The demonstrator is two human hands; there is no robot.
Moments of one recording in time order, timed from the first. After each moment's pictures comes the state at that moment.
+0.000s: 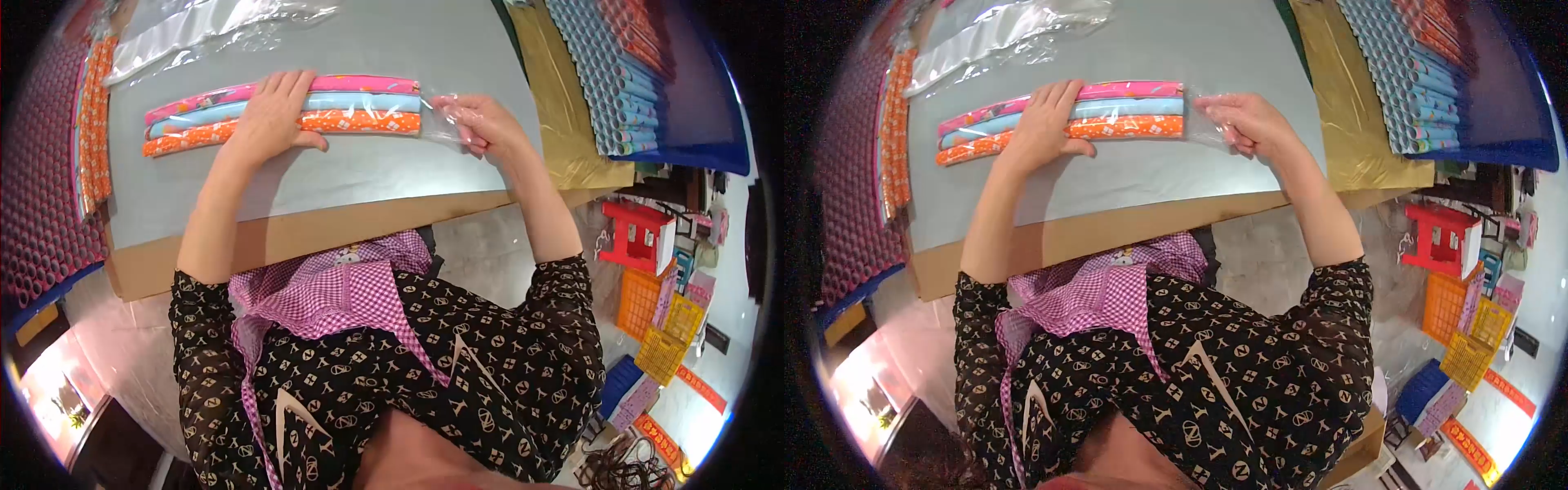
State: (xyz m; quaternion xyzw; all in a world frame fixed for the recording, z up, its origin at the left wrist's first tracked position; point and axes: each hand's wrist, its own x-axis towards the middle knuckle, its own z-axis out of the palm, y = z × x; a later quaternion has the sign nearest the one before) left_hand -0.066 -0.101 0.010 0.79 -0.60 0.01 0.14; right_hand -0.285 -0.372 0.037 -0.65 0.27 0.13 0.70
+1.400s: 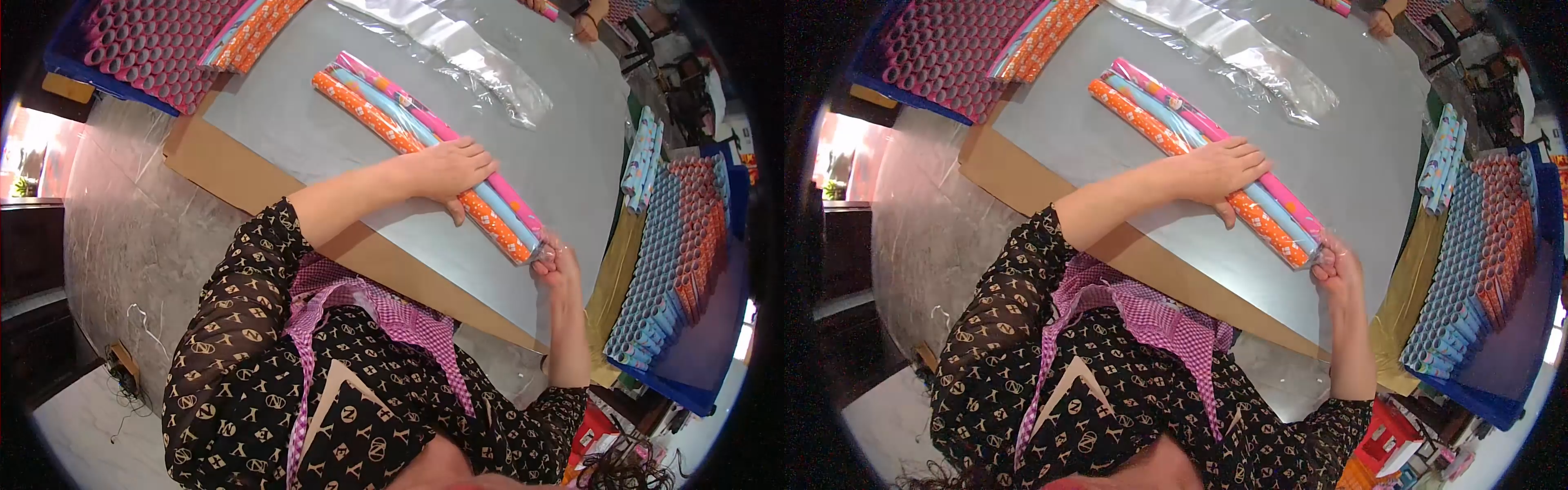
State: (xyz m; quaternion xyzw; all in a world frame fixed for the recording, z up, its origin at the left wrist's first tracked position) left_hand -0.063 -0.096 0.008 0.76 -0.63 0.01 0.18; right_hand -0.228 -0.374 0.009 -0.45 0.43 0.12 0.77
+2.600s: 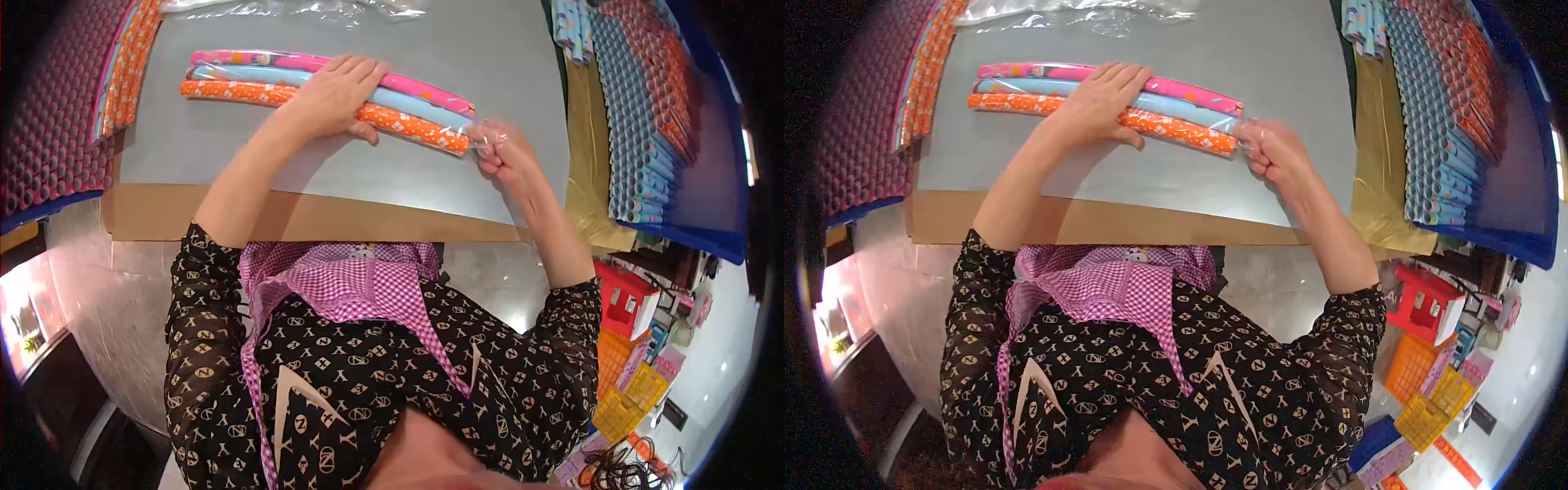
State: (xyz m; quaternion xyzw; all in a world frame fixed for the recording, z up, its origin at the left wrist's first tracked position) left_hand -0.065 -0.094 0.013 0.78 -0.61 0.00 0.15; right_hand -0.247 -0.339 0.030 -0.57 0.37 0.11 0.73
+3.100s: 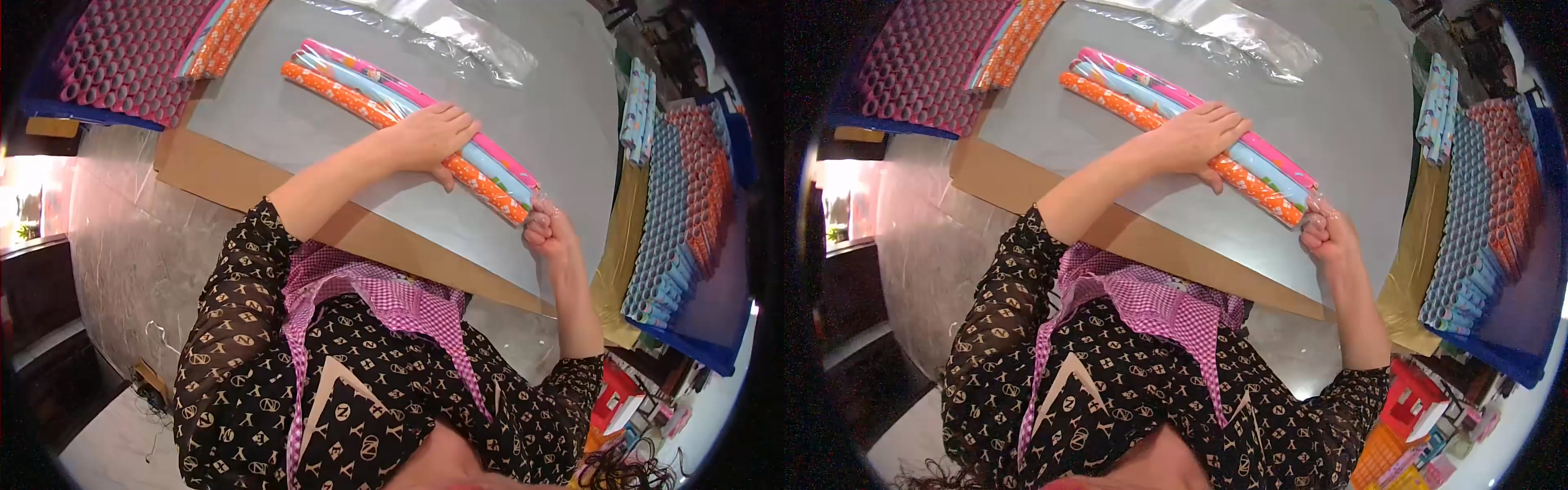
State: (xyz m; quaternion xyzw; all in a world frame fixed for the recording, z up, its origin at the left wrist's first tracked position) left_hand -0.062 -0.089 0.011 0.76 -0.62 0.02 0.17; right_hand -0.237 -0.358 0.004 -0.35 0.43 0.16 0.81
